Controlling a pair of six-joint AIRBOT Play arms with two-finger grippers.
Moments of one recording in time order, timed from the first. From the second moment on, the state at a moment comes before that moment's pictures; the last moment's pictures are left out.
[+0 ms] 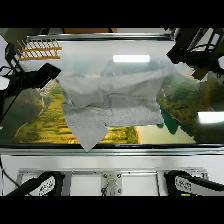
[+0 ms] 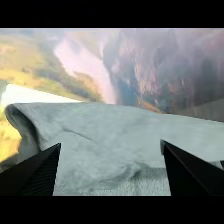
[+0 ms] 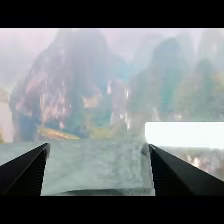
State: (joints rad) left arm 0.14 -1.24 1.24 0.87 -0.81 -1.43; right arm -0.12 -1.37 1.53 -1.06 0.79 1.38
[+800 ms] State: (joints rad) left arm 0.24 -1.30 0.80 1.10 -1.03 -1.40; right arm -0.21 -1.05 1.17 -1.05 1.07 1.38
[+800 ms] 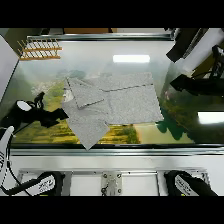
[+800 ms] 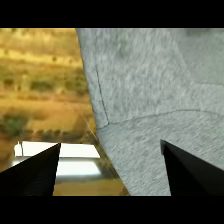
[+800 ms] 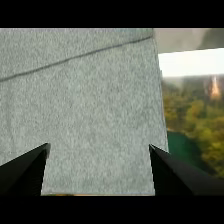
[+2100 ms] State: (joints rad) left arm 0.03 -1.32 0.85 1.00 -0.91 -1.45; right arm -0.19 -1.14 0.66 -1.19 0.88 1.88
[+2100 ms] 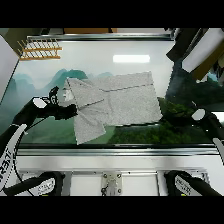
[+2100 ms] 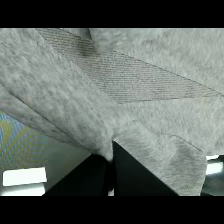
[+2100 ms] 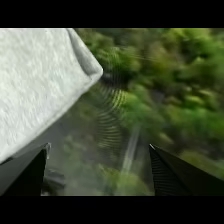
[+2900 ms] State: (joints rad) left arm 0.06 -1.26 0.89 1.00 -0.93 -1.44; right arm -0.14 -1.27 0.72 -0.83 0.63 1.40
